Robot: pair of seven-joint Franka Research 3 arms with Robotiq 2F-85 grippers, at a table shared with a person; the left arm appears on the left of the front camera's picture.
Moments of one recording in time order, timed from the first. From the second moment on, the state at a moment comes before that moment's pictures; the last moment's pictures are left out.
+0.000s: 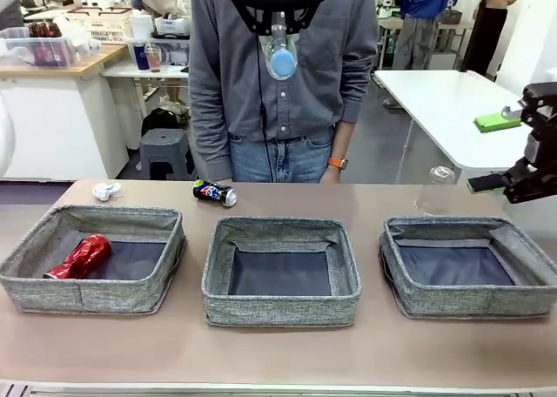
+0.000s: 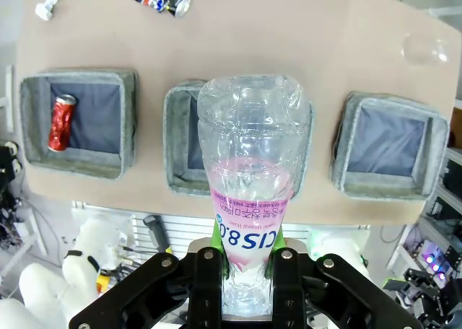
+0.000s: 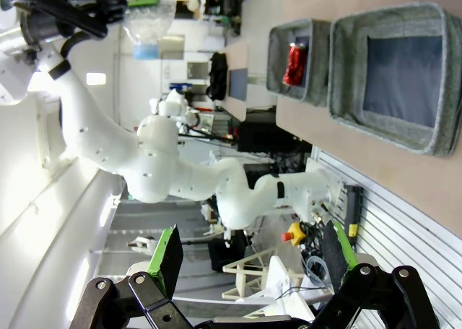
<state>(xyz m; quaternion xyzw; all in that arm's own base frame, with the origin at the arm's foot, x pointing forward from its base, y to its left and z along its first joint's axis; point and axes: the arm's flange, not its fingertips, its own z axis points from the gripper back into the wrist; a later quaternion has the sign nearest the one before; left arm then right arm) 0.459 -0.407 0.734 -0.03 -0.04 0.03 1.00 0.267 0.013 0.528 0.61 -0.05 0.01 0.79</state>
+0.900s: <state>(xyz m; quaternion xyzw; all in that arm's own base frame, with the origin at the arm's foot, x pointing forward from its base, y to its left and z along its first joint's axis) 0.459 -0.407 0.734 -0.03 -0.04 0.03 1.00 0.267 0.013 0.528 0.61 -0.05 0.01 0.79</state>
